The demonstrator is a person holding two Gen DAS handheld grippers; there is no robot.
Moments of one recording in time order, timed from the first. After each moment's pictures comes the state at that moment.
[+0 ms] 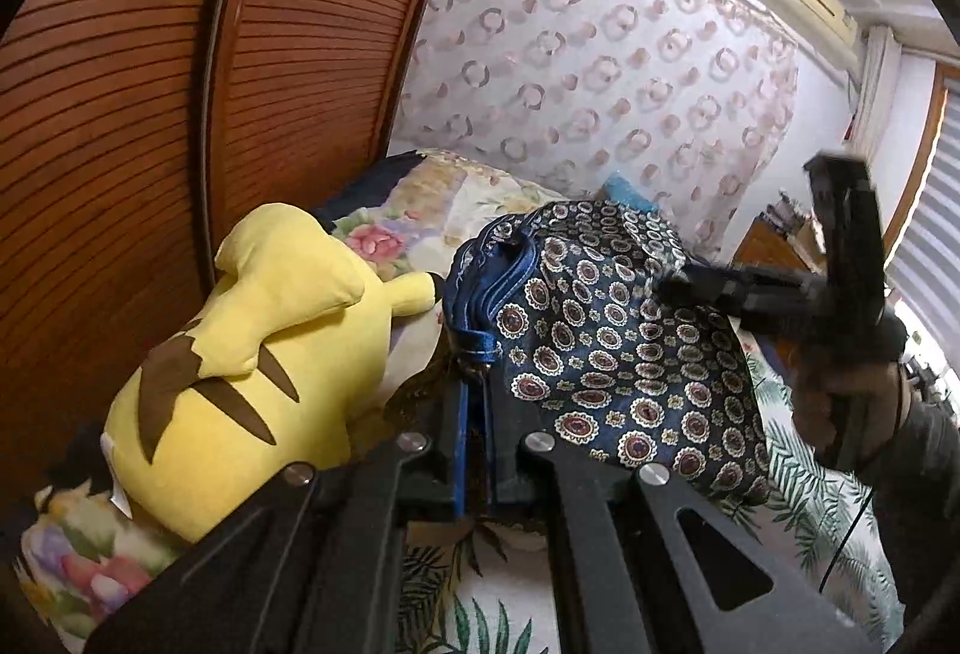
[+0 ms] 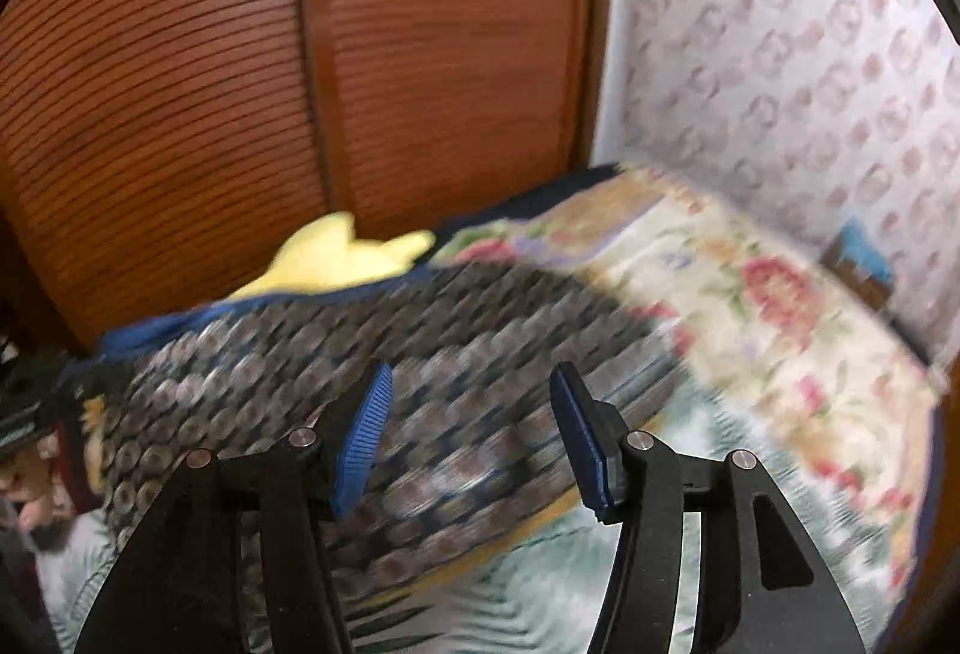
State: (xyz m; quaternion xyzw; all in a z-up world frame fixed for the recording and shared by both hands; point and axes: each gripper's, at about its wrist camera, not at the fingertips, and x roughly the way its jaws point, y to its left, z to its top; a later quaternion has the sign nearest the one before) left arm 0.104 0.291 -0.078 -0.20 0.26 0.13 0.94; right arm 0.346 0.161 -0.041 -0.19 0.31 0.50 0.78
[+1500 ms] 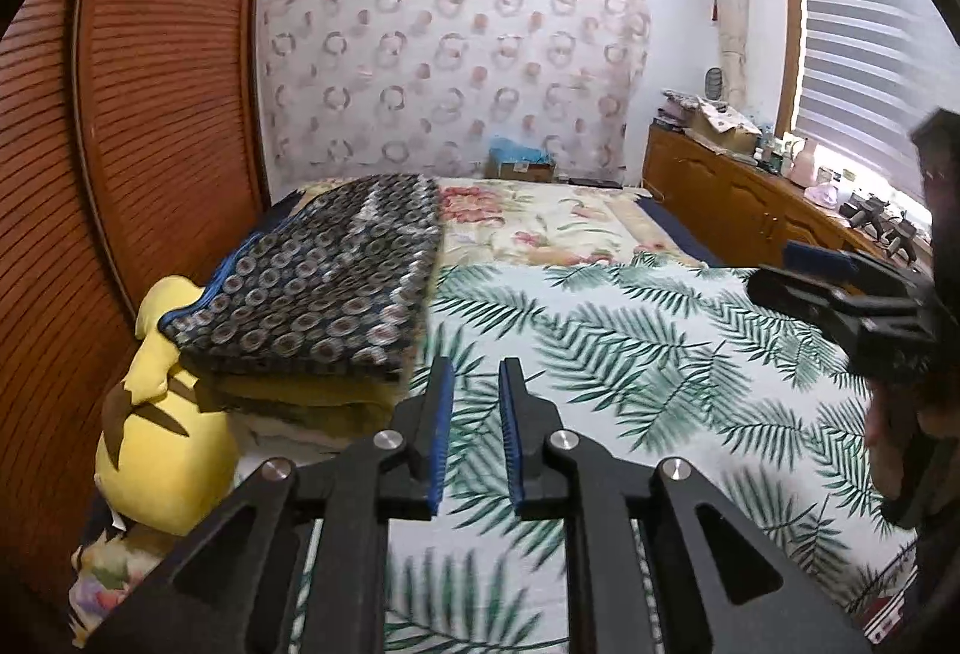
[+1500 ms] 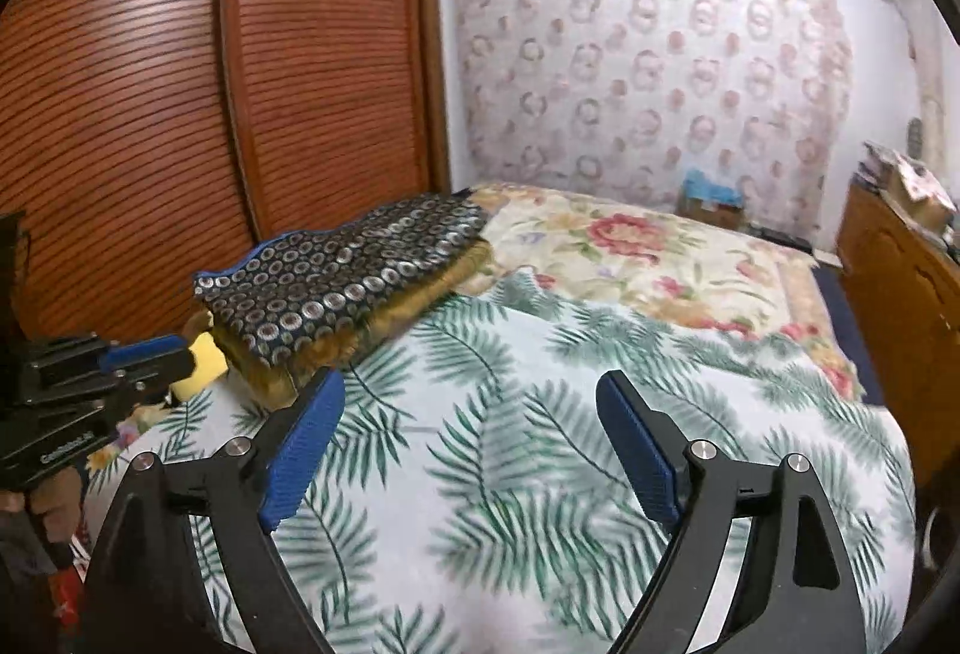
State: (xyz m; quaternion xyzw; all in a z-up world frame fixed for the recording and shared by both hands) left arm 0.063 0.092 -0.027 -0.04 0.27 0.03 0.96; right arm 0.163 -0.078 -0.003 -0.08 0.26 0.32 0.91
